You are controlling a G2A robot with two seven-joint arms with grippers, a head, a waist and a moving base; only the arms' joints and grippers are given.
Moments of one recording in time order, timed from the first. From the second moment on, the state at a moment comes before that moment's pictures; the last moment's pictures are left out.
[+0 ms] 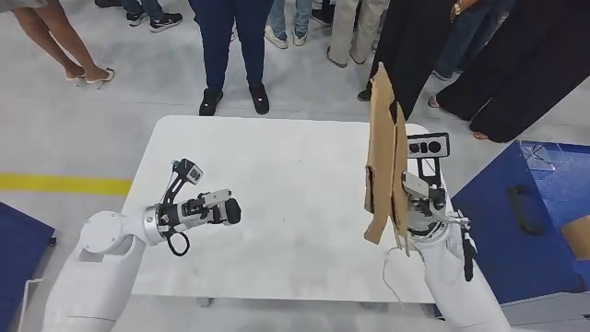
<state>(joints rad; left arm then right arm) 1.09 -1.15 -1.39 -1.37 -0.52 -0.21 -1.27 -1.17 -1.17 1.28 -1.73 1.30 -0.44 1.22</state>
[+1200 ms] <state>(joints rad) 1.09 -1.15 -1.39 -1.37 -0.52 -0.21 -1.27 -1.03 -1.24 1.46 -1.76 0.29 -1.01 0.75</state>
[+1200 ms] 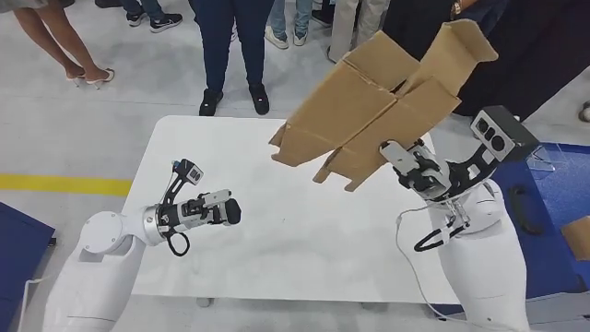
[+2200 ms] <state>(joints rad) 1.09 -1.15 -1.39 -1.37 -0.52 -0.21 -1.27 -0.97 -1.22 1.51 -2.00 -0.37 -1.01 0.66</state>
